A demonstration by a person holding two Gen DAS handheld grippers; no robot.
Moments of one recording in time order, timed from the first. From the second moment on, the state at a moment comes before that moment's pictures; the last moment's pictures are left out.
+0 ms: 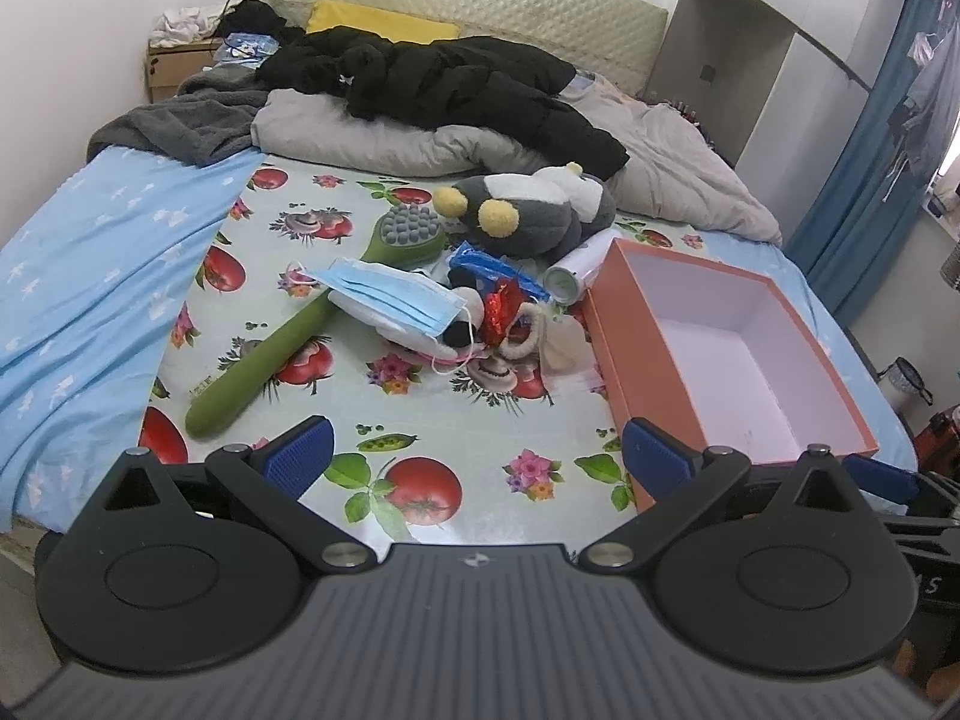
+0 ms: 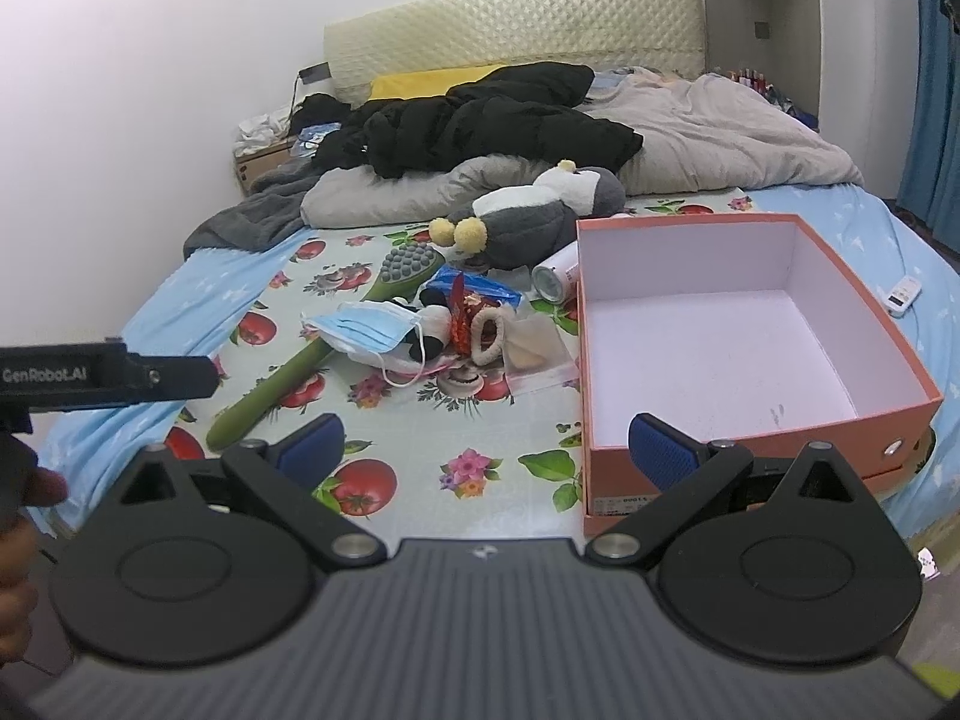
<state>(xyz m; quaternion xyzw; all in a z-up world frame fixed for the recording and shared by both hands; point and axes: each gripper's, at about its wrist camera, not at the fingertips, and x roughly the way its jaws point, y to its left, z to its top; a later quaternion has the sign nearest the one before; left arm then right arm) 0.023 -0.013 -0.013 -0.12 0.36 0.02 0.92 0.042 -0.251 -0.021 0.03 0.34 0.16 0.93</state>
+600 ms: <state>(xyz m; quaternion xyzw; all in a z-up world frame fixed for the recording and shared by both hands) 0.028 -0.013 -0.019 -0.11 0.36 0.02 0.93 0.046 -0.249 -0.028 0.03 0.35 0.16 0.92</state>
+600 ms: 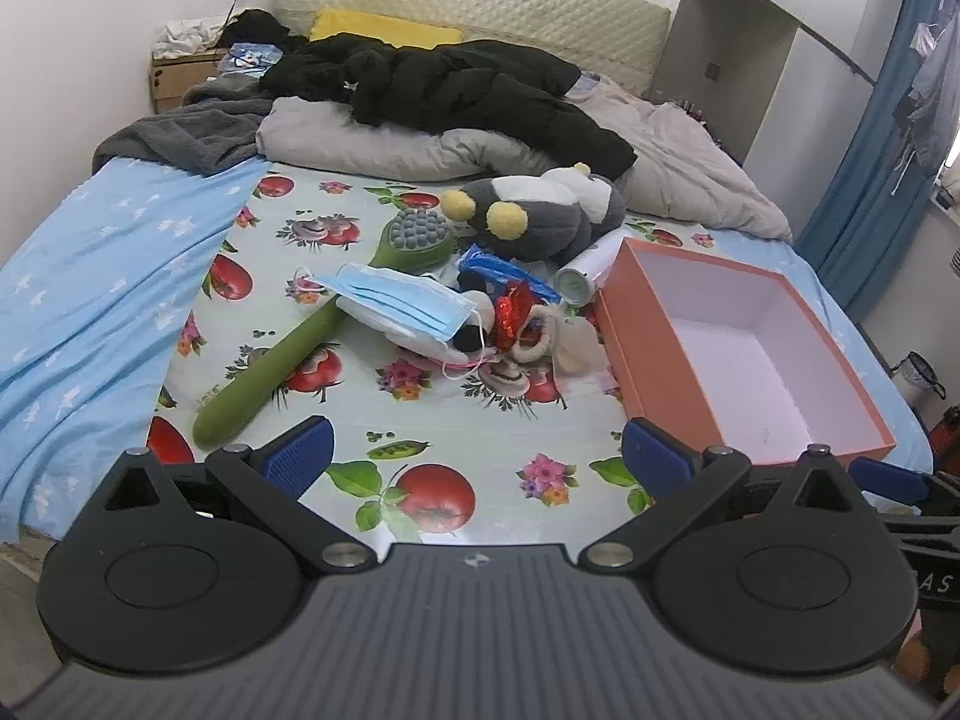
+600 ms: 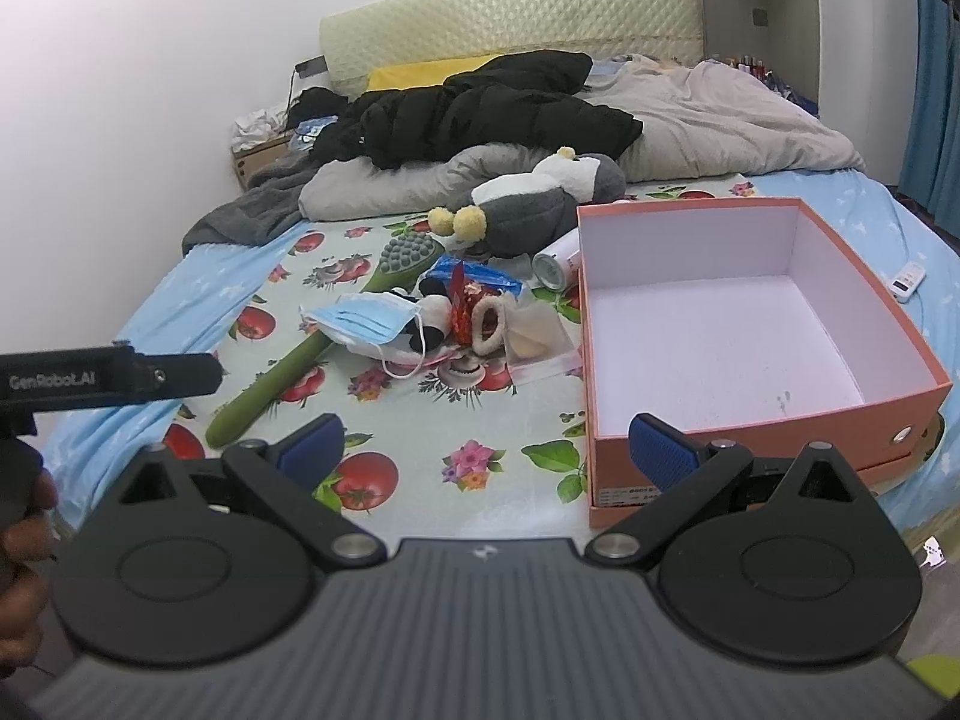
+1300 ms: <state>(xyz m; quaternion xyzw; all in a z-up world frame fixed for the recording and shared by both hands) 0.048 -0.010 -0.034 -0.10 0.38 0.03 0.92 0.060 -0.237 -0.040 0.03 0.36 0.16 0.92</state>
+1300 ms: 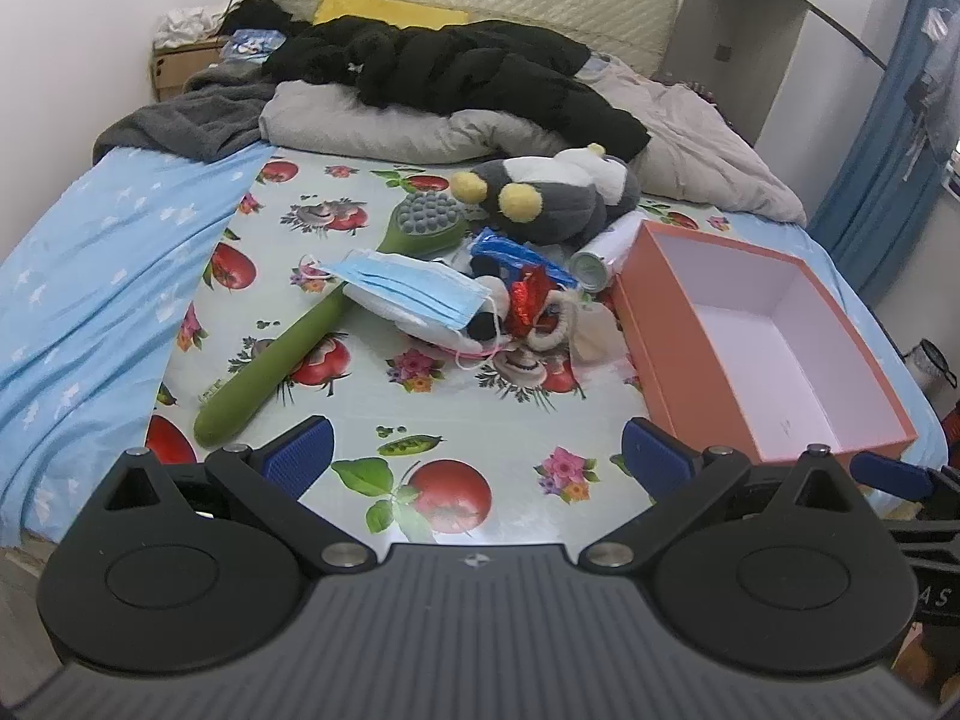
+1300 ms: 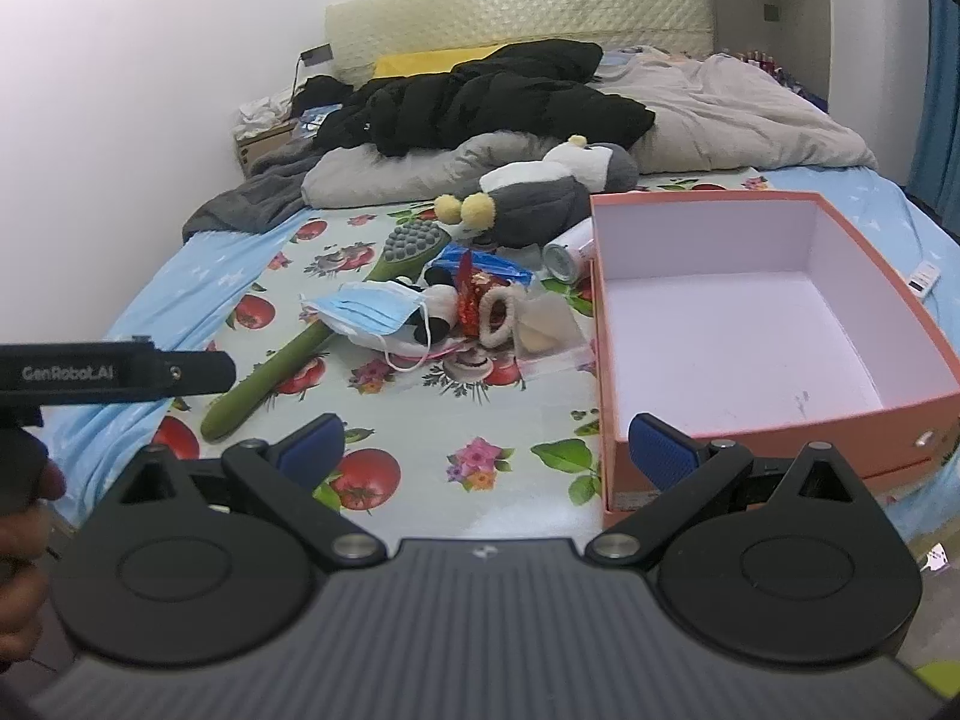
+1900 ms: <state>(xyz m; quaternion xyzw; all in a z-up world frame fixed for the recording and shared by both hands) 0.121 0.050 -0.081 -0.18 0.37 0.03 0.91 0.116 -0.170 -0.080 0.00 0.36 0.22 0.91</state>
